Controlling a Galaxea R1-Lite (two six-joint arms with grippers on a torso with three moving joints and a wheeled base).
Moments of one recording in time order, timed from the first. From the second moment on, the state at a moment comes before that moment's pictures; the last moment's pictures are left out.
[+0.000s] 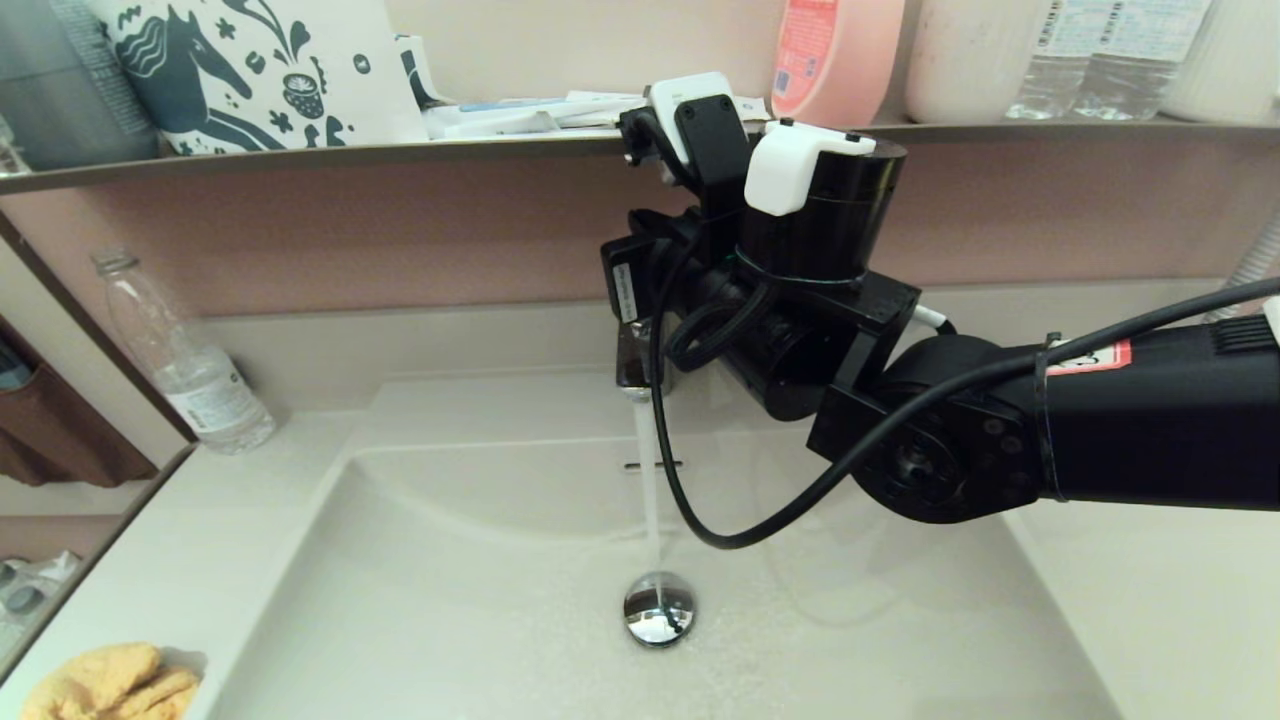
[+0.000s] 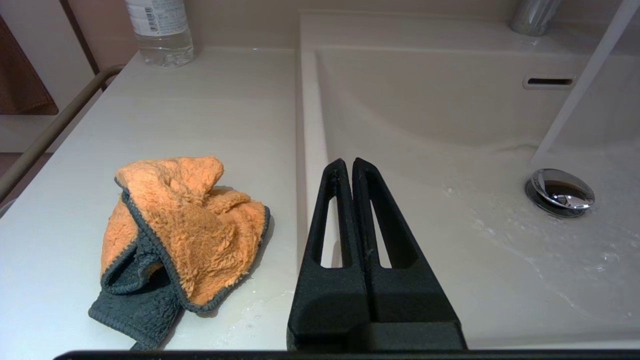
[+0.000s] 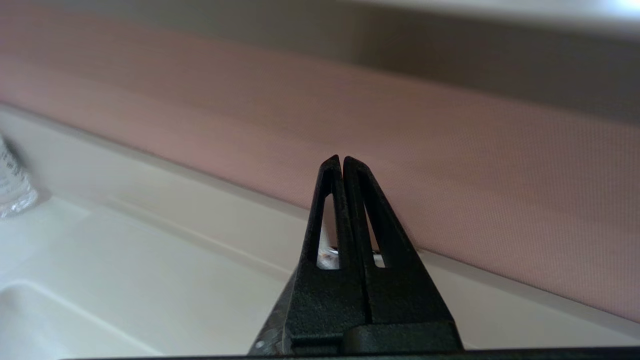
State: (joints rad) left arm 0.00 0.00 0.00 -0.07 0.00 -0.04; right arm 0.83 2.07 -1.64 -0.62 -0.37 -0.19
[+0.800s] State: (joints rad) left arm 0.00 0.00 0.00 -0.07 0.00 -0.04; right arm 0.81 1.85 -1.34 -0.63 -0.43 -0.14
